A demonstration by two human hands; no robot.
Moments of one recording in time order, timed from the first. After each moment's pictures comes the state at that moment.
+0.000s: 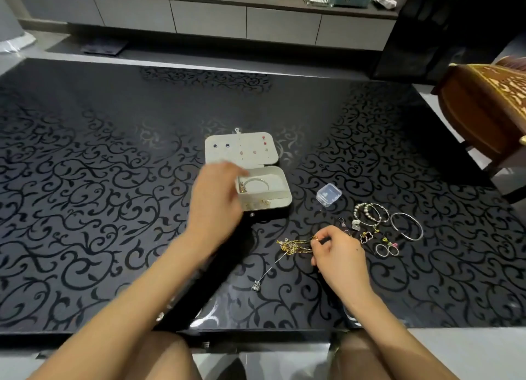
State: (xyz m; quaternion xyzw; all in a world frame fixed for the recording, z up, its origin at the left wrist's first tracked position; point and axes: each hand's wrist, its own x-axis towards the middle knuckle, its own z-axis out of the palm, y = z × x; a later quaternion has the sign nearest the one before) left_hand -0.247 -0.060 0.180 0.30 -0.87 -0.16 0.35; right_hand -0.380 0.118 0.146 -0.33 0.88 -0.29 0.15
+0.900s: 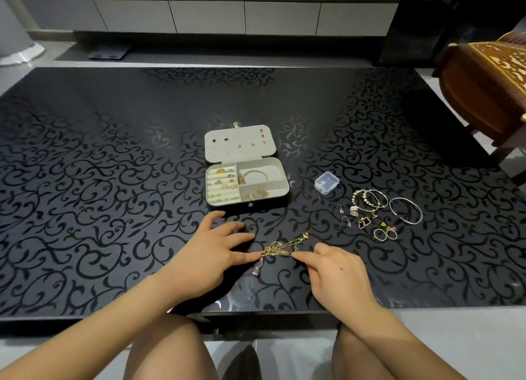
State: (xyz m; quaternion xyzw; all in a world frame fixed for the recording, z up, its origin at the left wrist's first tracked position) left_hand -0.185 -0.022 0.152 0.05 -0.99 0.08 -0.04; right_hand -0.359 0.154 0.139 -0.58 0.80 -0.14 -0.03
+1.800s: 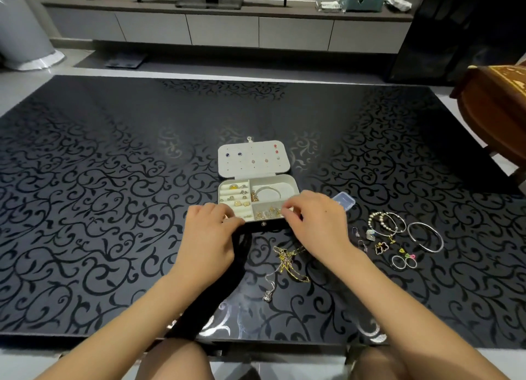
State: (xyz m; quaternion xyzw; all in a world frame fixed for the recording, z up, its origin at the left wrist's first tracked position) left_hand -0.202 -0.046 0.160 0.29 -0.93 -0.01 0.22; right_hand -0.378 0.046 0.187 -0.55 0.81 -0.22 -0.03
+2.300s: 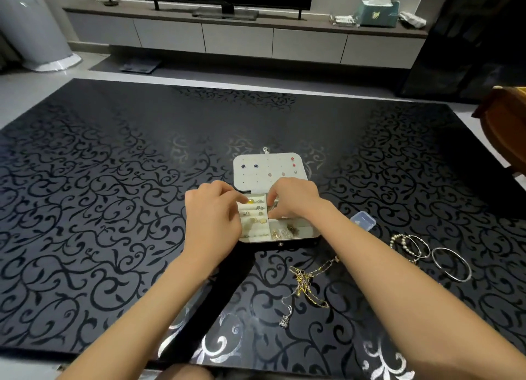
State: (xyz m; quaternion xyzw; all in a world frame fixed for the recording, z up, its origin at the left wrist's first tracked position) left_hand -0.217 -0.087 0.181 0.39 -0.85 -0.08 0.33; right_hand -0.387 -0.067 0.196 -0.59 0.79 0.00 0.16
